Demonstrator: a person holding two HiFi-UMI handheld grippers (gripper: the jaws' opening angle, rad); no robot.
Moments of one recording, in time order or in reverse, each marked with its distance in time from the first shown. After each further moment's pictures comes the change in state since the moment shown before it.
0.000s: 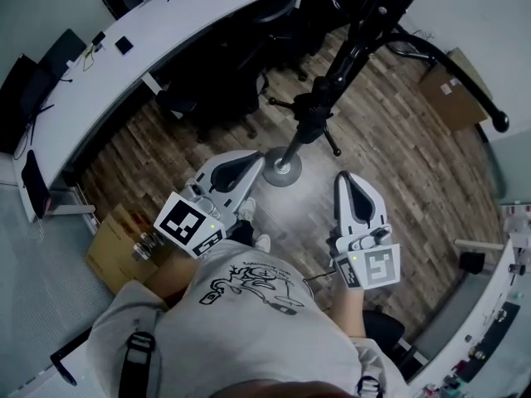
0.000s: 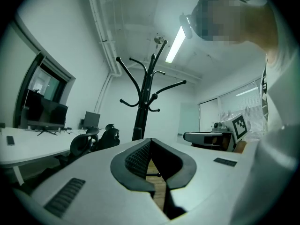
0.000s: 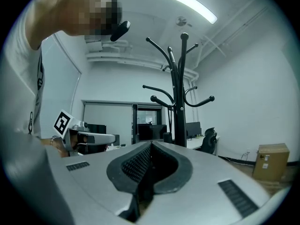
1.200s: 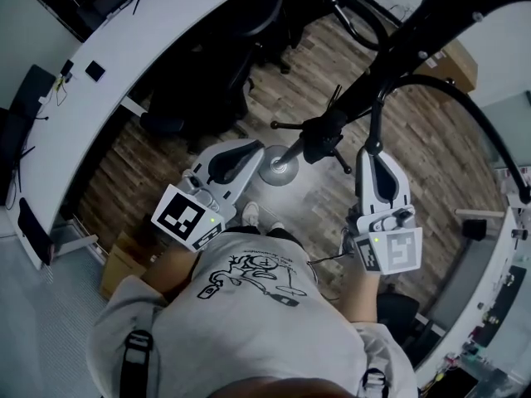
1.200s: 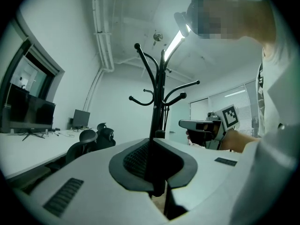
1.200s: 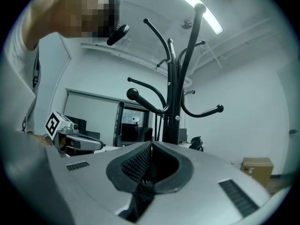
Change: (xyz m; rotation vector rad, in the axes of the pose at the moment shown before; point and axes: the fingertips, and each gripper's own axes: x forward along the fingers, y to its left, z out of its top) left arm 0.055 0.122 0.019 0.017 0.034 -0.152; right arm 0.122 -0.048 0.042 -0.101 -0.015 -0.192
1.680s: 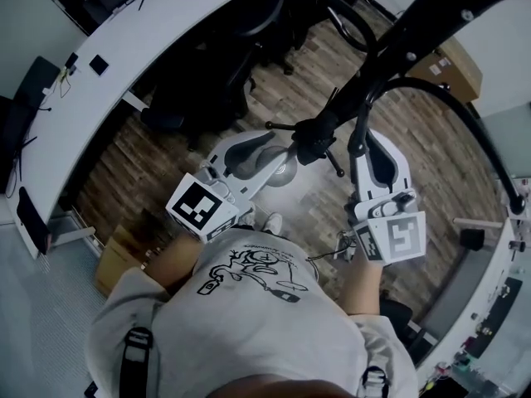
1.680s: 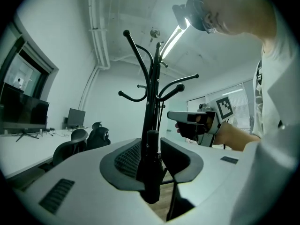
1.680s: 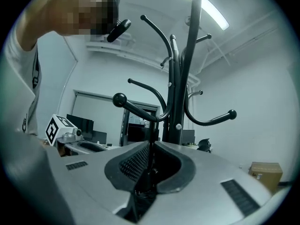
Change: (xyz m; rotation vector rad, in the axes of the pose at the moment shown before) left arm 0.044 -0.027 -0.004 0.008 0.021 -0.039; right arm 0.022 -0.015 0.017 -0.023 -0.002 0.102
